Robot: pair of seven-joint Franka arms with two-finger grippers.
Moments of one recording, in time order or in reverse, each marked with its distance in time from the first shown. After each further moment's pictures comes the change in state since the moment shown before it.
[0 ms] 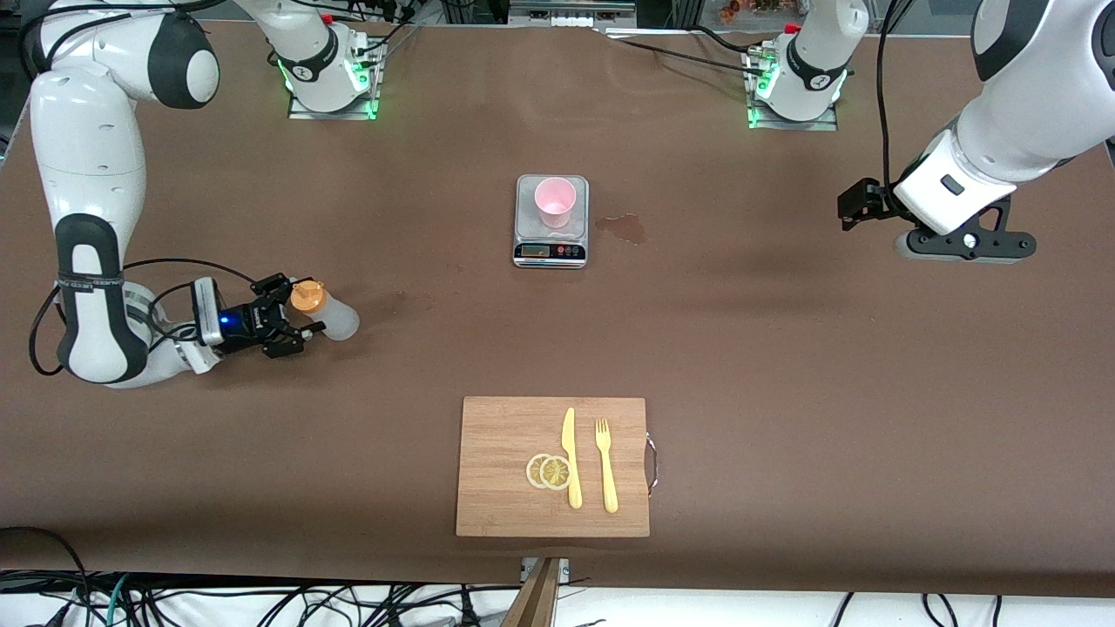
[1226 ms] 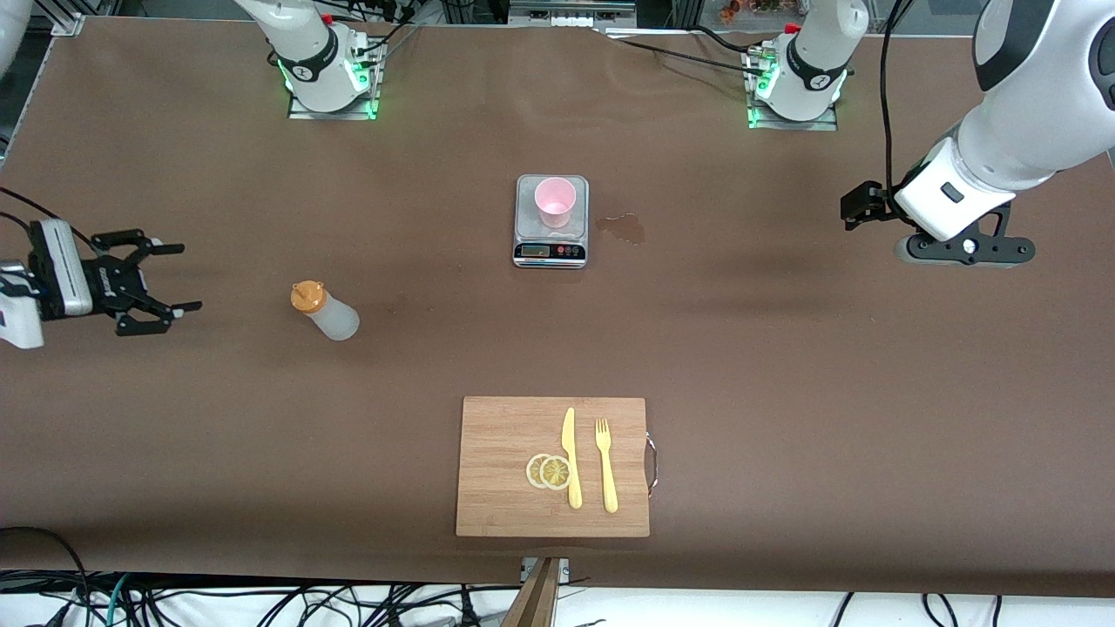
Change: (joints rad) left arm 0.020 0.014 -0.007 0.004 0.010 -0.025 0.009; right arm 0.025 -0.509 -0.035 0.001 -0.487 0.122 0.528
